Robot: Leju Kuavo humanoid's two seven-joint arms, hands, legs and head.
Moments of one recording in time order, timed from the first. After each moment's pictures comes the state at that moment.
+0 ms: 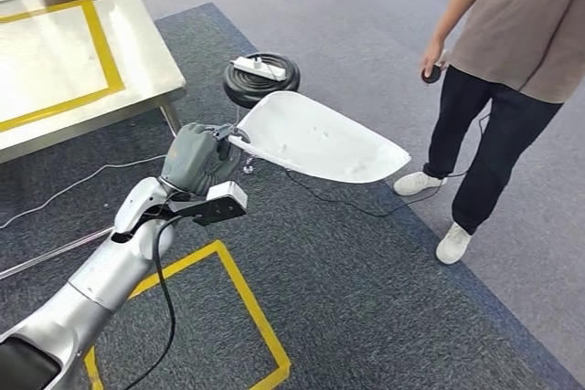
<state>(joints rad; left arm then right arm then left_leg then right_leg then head) -0.46 0.20 -0.47 -1.21 -0.74 0.29 -0.29 -0.10 0.25 -1.05 -0.19 1.19 -0.17 -0.05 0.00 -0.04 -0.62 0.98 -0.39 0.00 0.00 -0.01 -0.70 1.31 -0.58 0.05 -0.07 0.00</state>
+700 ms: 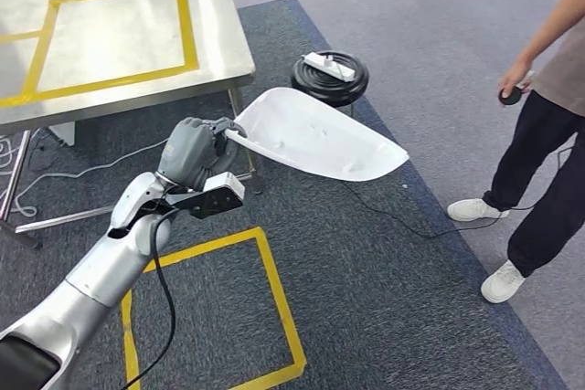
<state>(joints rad) -0.49 0.20 -0.47 -1.19 -0.72 0.26 -0.27 -0.09 0.25 -1.05 -0.19 1.19 -0.17 -0.05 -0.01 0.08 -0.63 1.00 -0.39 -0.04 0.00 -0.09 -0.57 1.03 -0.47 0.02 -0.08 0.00</state>
